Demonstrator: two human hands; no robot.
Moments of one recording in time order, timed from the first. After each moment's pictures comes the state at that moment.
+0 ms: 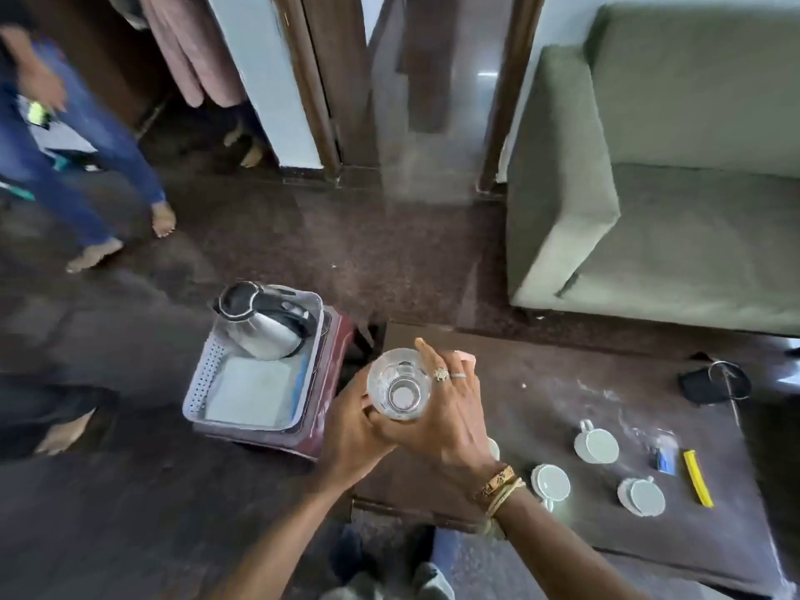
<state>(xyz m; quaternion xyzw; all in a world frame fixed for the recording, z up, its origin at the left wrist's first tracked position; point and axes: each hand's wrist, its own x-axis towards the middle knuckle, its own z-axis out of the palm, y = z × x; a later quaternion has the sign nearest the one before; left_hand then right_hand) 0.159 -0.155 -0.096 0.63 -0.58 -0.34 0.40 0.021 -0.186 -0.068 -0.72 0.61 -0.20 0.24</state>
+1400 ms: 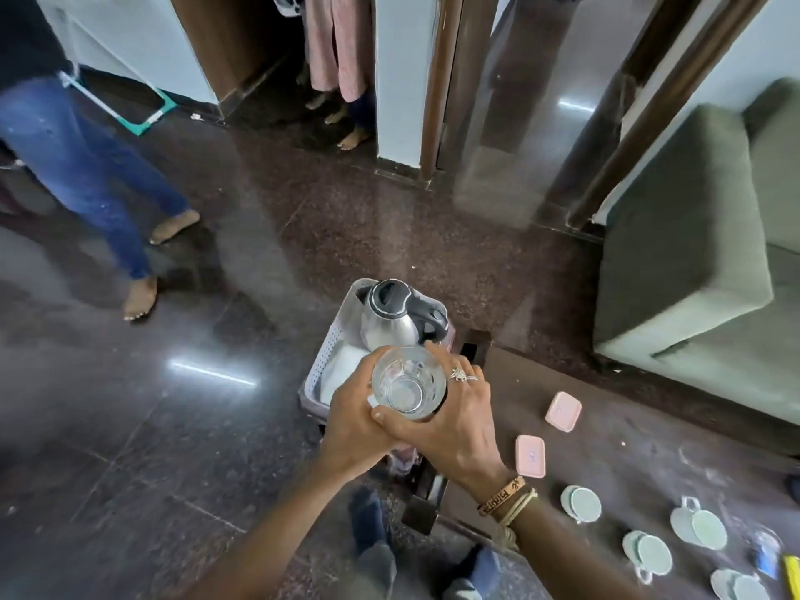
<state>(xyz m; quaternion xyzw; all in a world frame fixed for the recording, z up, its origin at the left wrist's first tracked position) 0.410 -0.123 -0.072 0.64 -0.51 -0.31 0.48 0.273 -0.168 -0.022 -0.76 0.55 -0.17 0.30</state>
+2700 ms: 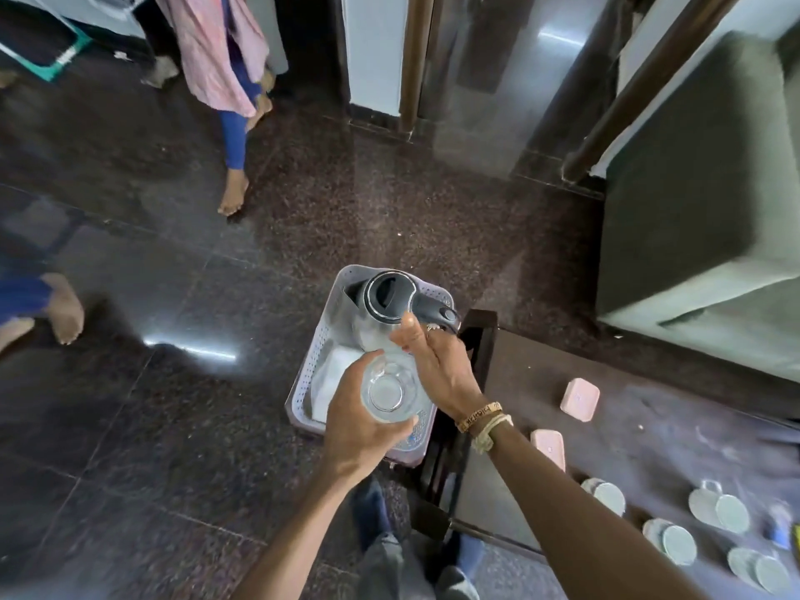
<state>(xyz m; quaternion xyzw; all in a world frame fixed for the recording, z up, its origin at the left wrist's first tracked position) 0.457 -0.178 -0.168 0.71 -0.41 -0.41 0.41 0.344 -0.288 -0.146 -0.67 0.54 -0.21 0.47</state>
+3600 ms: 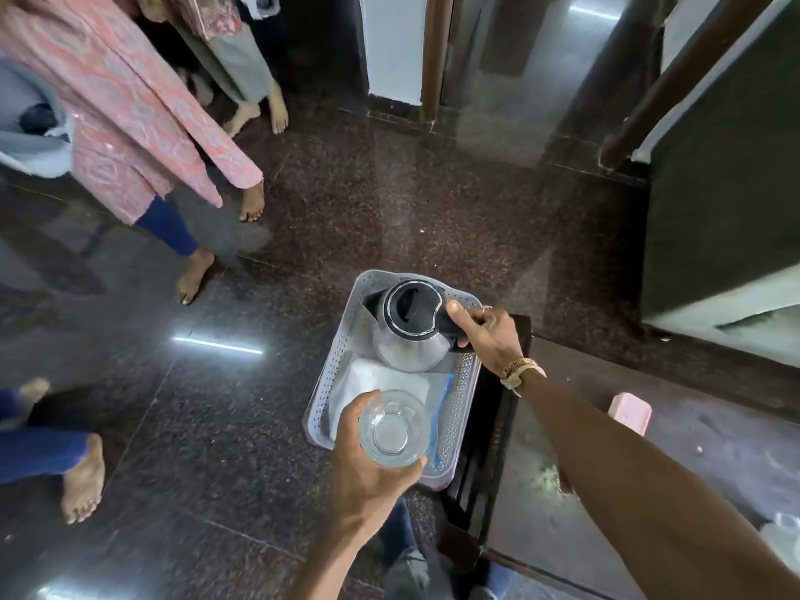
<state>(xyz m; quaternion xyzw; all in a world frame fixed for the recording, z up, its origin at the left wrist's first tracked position) 0.463 -0.165 -0.192 0.73 -0.34 -0.41 0.43 0.322 -0.389 -0.257 -0.62 0.59 -0.22 0.46</state>
